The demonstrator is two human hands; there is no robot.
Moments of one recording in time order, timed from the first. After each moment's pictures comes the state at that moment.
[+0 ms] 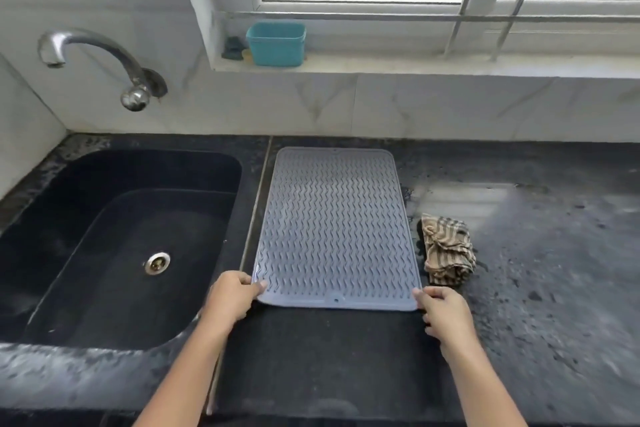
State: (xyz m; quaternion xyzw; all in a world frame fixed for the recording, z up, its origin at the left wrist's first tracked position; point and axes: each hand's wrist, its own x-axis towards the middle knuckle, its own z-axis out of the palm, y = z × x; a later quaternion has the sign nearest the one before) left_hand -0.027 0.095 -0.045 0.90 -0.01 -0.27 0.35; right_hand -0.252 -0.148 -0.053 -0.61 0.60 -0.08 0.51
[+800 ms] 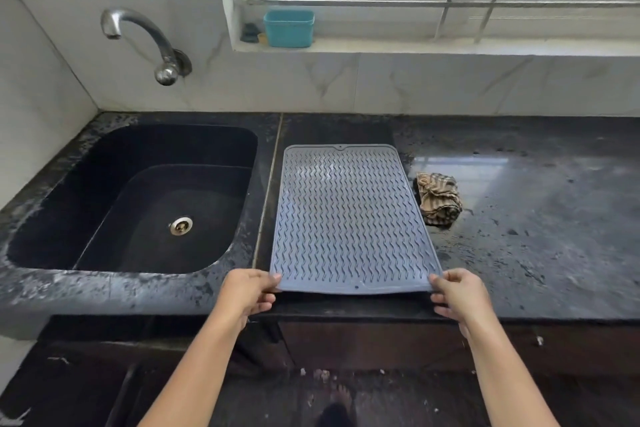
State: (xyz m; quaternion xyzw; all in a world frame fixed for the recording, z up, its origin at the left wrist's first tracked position) left_hand -0.125 0.174 -0.026 0.77 0.06 -0.35 0.53; right_hand -0.335 -0.078 -0.027 -0.58 0.58 -0.12 0.55
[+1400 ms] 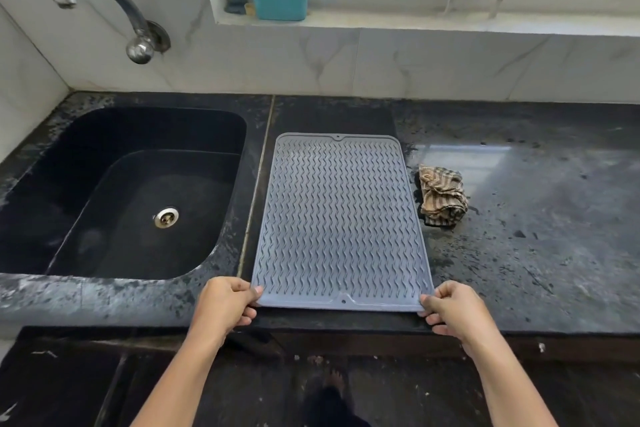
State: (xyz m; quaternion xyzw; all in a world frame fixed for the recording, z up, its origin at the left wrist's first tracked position) left_hand -0.115 0.179 -0.048 0.85 0.04 -0.30 0.43; right_hand -0.331 -0.083 -0.030 -0.63 0.59 0.01 0.50
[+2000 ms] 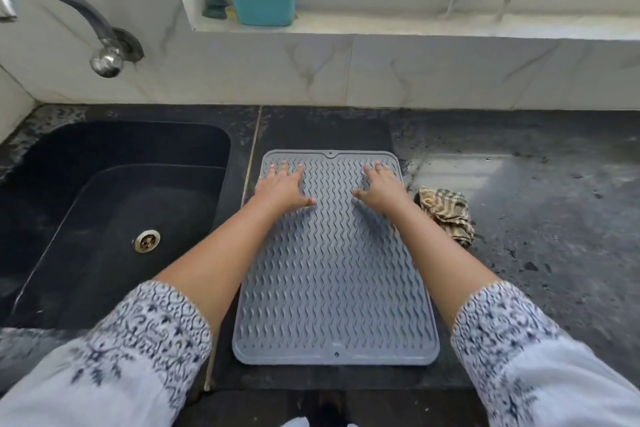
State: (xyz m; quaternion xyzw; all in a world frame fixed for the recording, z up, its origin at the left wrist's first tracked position) left_hand 0.031 -0.039 -0.013 0.92 -0.34 -0.21 -0.01; right_hand -0.095 -0.199 -0.023 -0.92 0.33 0.09 0.21
